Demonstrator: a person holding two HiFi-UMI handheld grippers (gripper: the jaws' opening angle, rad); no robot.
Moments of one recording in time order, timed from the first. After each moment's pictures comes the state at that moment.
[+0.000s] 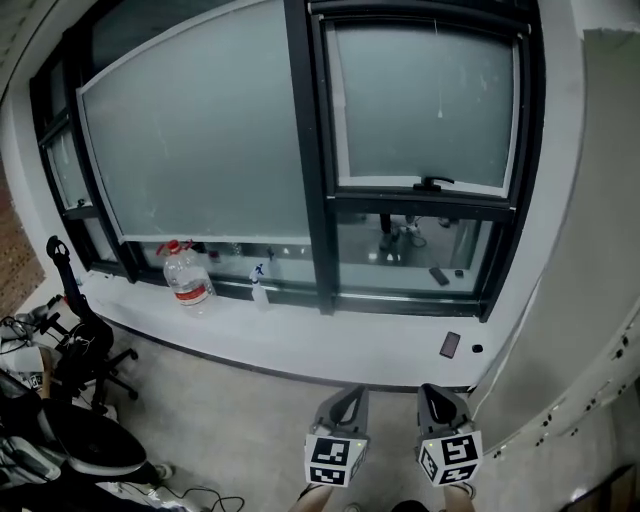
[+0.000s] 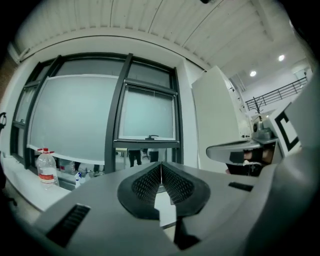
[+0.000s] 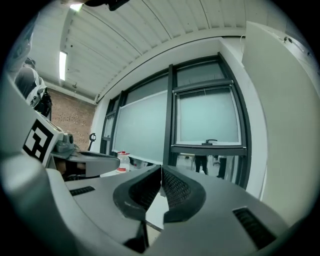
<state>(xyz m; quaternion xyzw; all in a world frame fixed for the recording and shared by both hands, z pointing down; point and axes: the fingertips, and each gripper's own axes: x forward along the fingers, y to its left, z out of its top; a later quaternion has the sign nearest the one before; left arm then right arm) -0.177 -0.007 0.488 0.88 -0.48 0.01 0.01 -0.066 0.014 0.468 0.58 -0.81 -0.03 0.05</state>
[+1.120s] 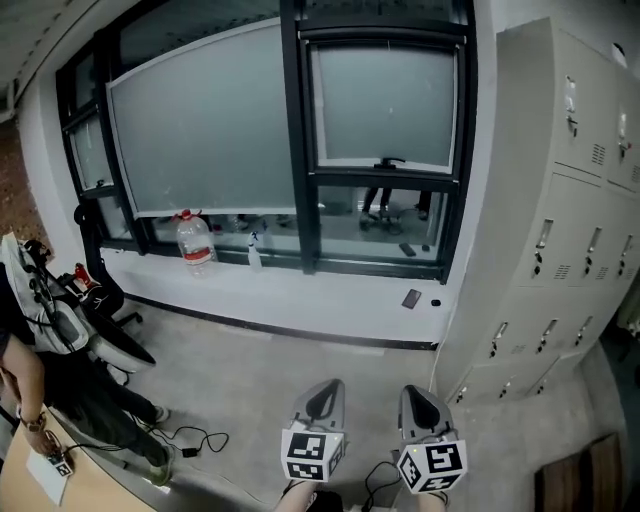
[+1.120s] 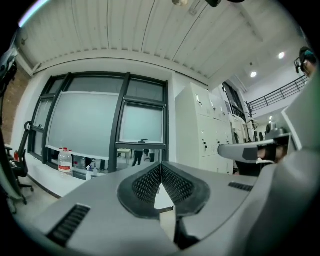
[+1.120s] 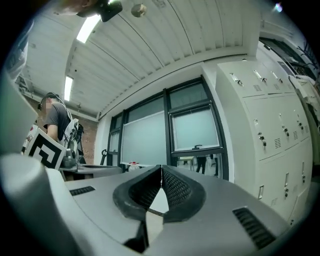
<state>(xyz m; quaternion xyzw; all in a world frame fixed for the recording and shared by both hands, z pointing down) -0.121 0.367 0.478 0.86 -0.51 -0.01 0.01 0.003 0.404 0.458 0.59 -0.81 -0.01 -0.03</state>
